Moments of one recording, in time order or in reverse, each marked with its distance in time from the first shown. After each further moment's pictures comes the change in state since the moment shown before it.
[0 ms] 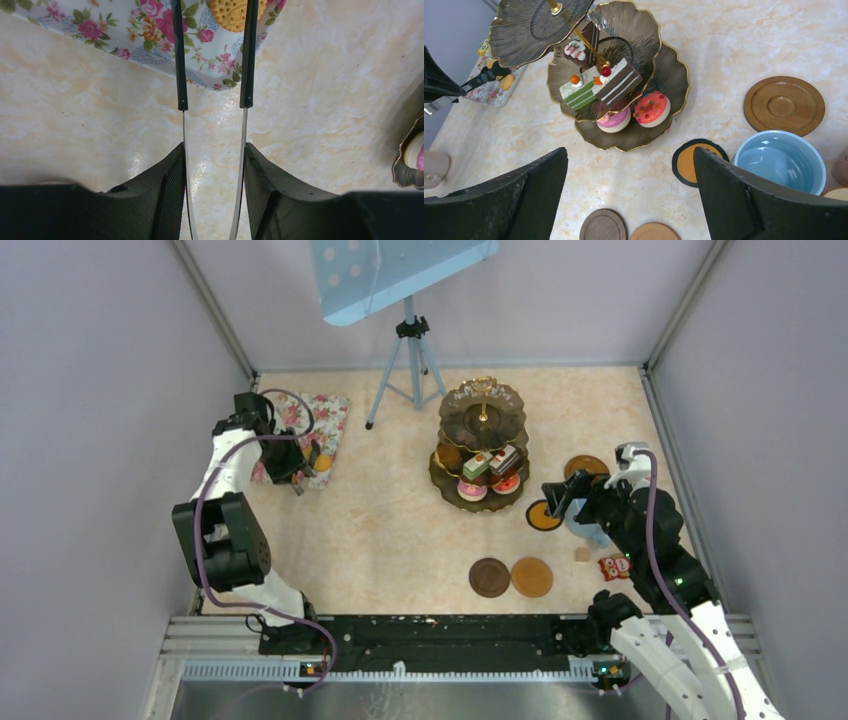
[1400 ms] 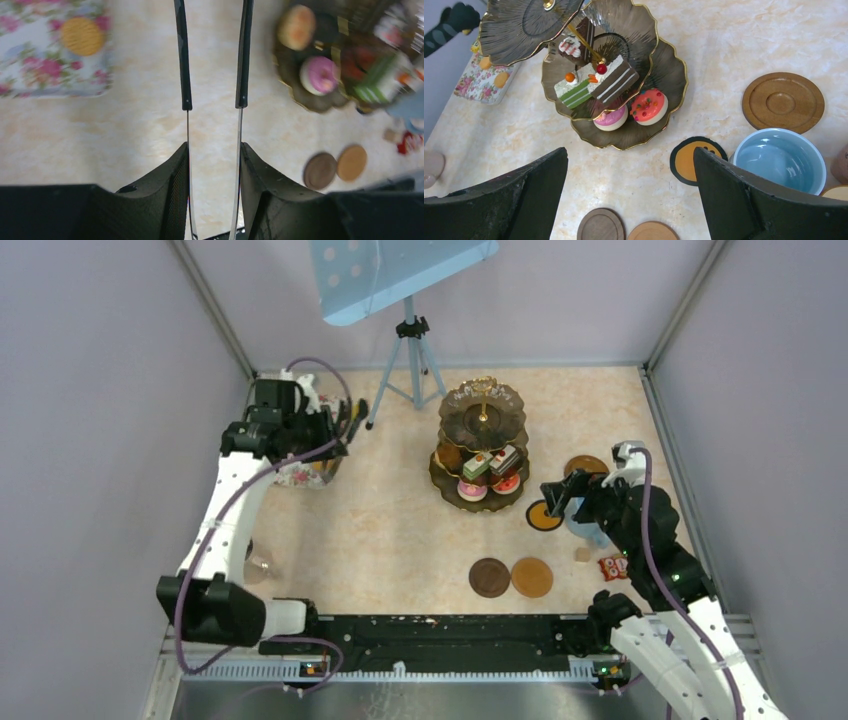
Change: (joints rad) left arm -0.223 -0.264 0.066 -0.034 0.046 0.000; right arm 0.000 0.015 -0.008 0.006 0.004 -0.001
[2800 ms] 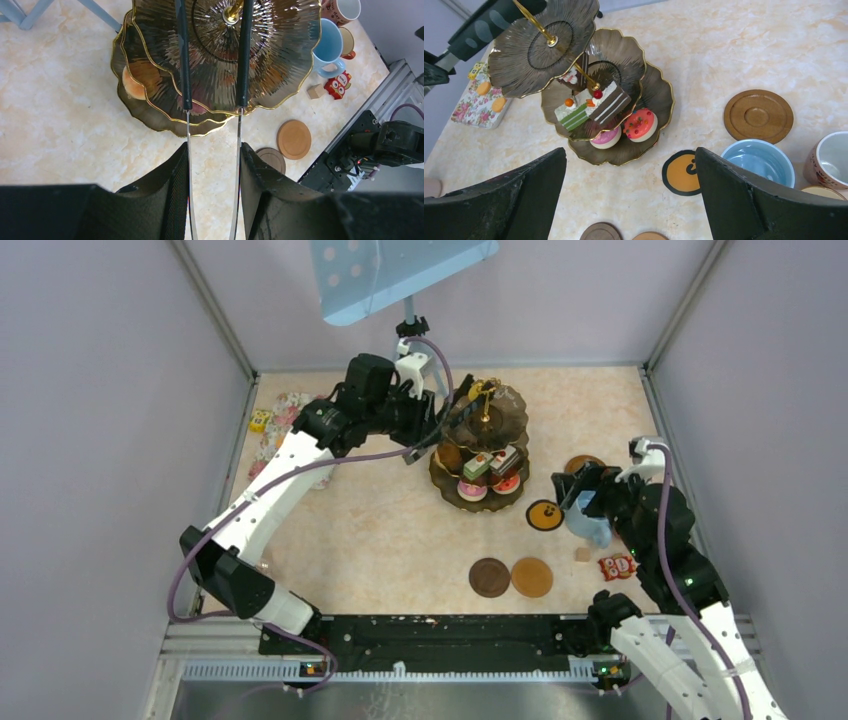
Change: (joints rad) left arm -0.569 0.147 0.270 0.168 0.074 0.048; right arm 0.000 0.008 0.082 -0.035 0.077 -0.002
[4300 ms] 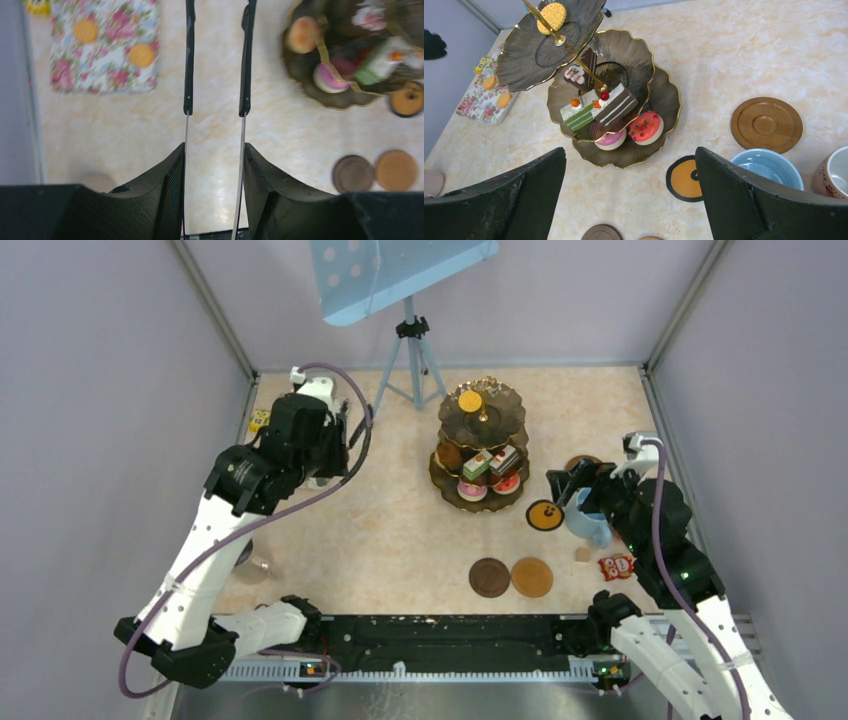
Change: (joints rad) left arm 0.013 -0.364 -0.039 -0.377 -0.588 -0.114; right arm 0.000 0.021 0.010 0.038 -0.026 -0.025
